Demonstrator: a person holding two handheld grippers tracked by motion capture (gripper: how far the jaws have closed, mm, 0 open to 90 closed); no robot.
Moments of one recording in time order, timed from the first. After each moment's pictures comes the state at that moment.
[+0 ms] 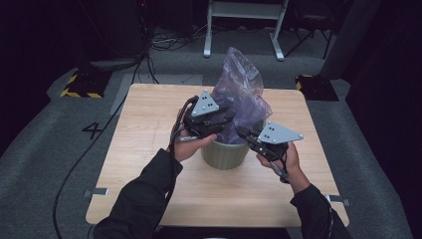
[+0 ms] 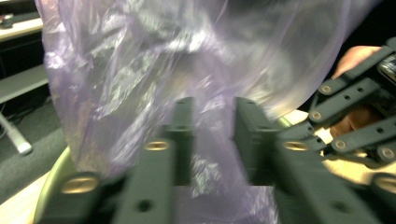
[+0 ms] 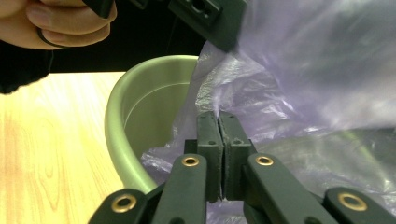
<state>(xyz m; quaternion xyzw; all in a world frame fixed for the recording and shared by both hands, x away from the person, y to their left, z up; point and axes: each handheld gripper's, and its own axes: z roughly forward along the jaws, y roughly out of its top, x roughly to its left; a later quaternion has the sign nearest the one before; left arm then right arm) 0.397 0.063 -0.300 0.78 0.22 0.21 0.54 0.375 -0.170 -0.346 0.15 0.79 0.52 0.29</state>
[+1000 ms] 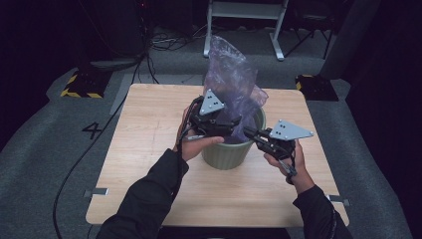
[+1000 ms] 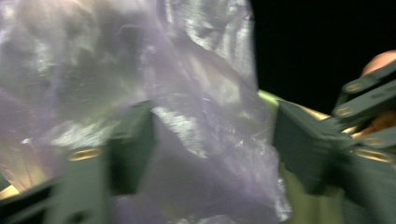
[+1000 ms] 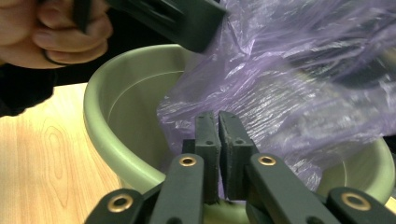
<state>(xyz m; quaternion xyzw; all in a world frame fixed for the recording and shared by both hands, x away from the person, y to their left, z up) 0.416 0.043 -0.312 0.78 0.27 0.23 0.51 0.386 -0.195 -0.358 0.19 0.78 0.54 0.25</state>
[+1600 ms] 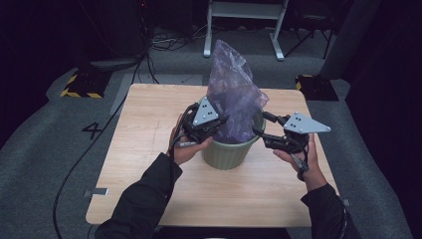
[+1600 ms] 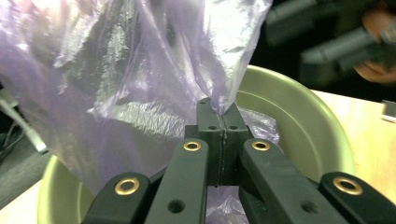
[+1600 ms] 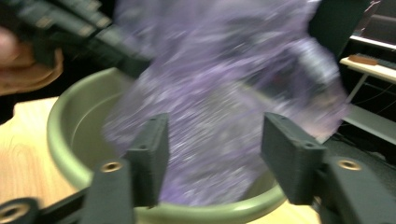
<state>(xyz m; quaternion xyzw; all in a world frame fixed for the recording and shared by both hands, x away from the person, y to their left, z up) 0.396 0.066 -0.324 0.79 0.21 0.24 0.52 0.389 -0.219 -0.331 0.22 0.75 0.55 0.29</state>
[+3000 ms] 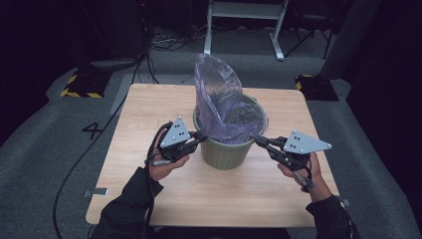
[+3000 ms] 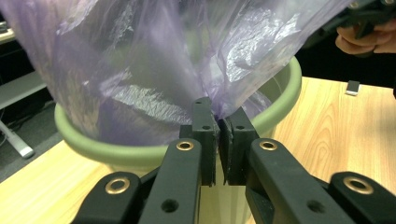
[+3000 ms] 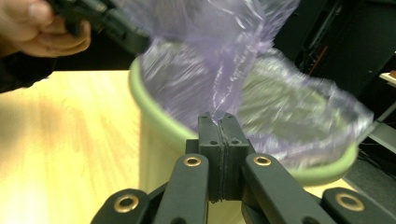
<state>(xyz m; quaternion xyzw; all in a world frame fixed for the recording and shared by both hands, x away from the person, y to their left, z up) 0.364 0.123 -0.351 0.79 0.19 0.22 0.54 0.354 -0.221 -0.351 0.14 0.79 0.54 0.27</state>
